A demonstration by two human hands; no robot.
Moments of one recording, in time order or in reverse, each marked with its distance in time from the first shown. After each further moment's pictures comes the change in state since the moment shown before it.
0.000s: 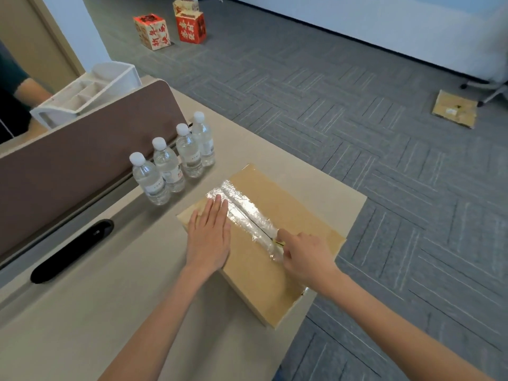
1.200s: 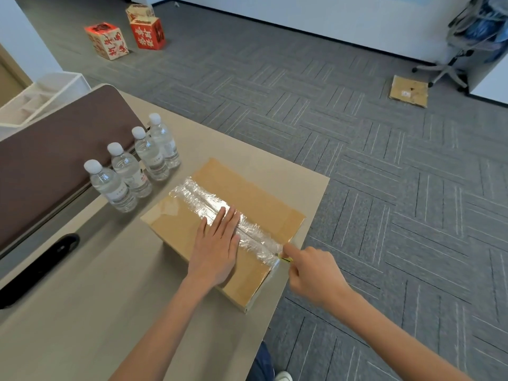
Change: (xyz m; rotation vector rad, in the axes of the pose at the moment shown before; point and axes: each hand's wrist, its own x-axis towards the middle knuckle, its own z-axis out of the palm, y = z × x) left_hand -0.038 0.072 0.008 0.036 -0.127 0.292; right_hand -0.100 0.034 -0.004 0.049 0.014 0.147
